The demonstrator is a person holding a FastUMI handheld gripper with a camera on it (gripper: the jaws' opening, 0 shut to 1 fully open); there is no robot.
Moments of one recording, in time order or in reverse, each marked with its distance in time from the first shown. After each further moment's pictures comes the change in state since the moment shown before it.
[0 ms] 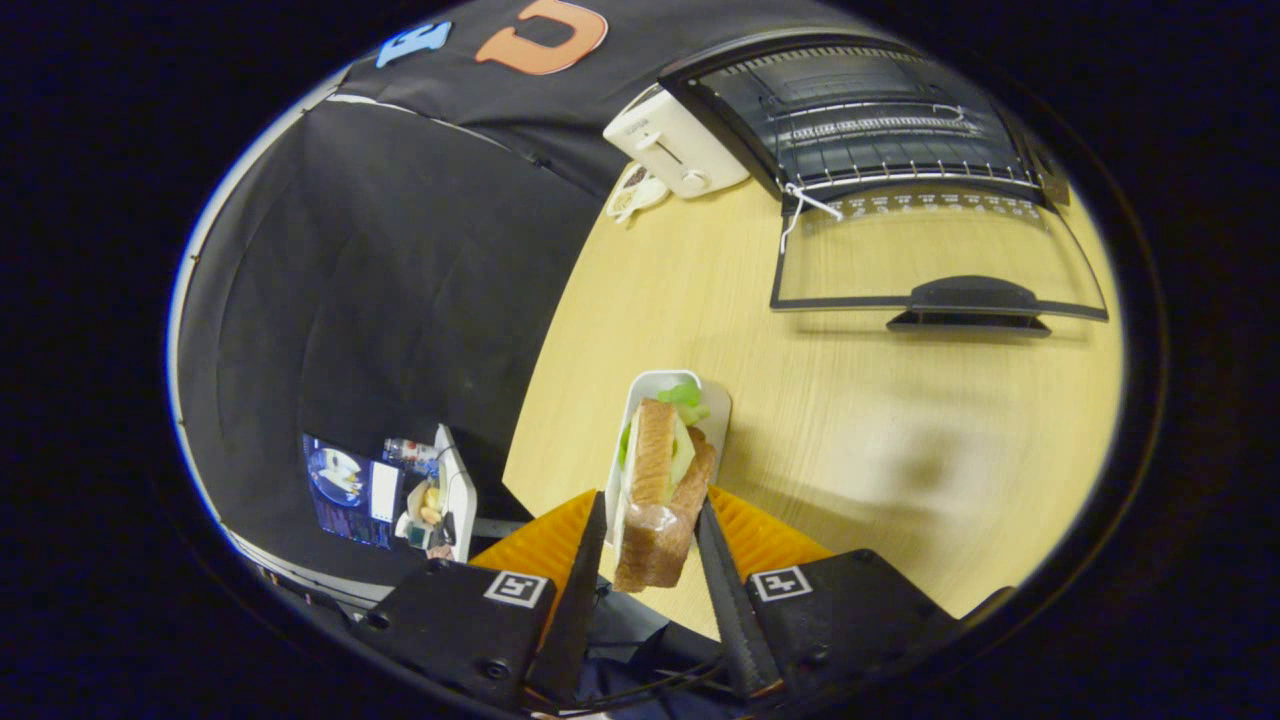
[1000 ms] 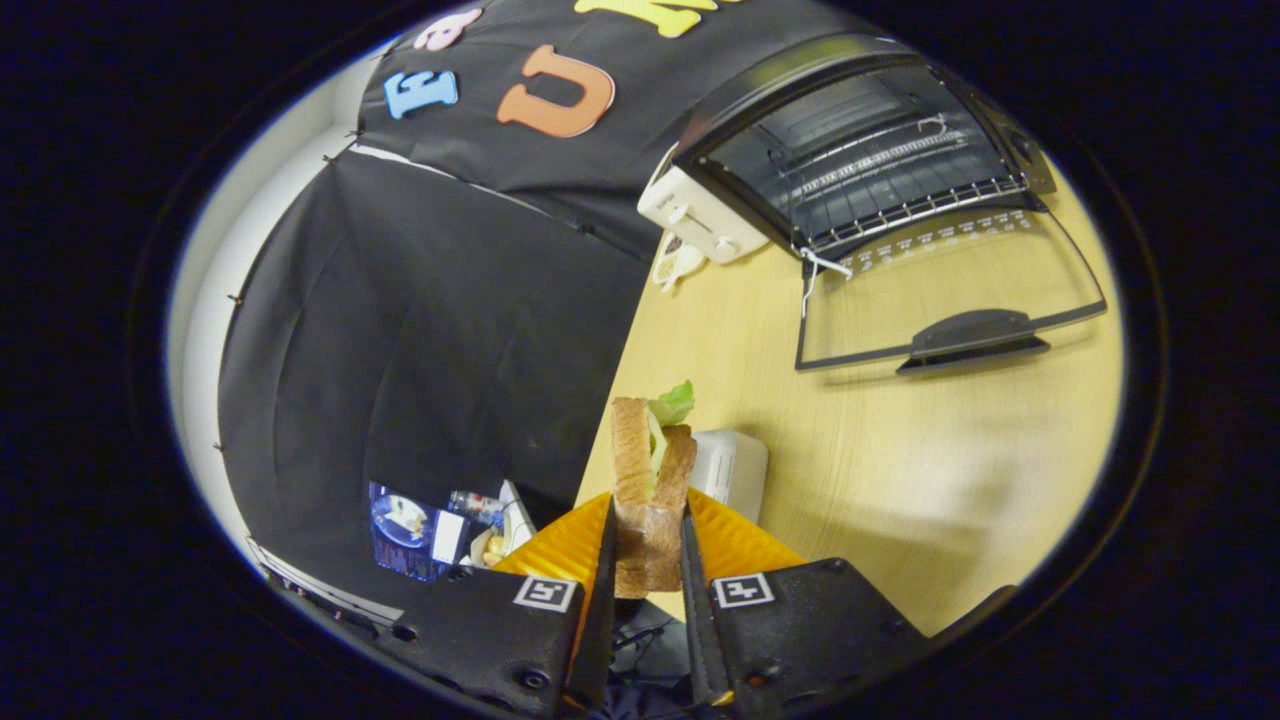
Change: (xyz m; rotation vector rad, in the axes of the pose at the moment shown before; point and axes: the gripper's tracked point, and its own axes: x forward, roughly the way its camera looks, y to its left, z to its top) arm -0.038 0.014 0.044 0.021 -0.262 0.154
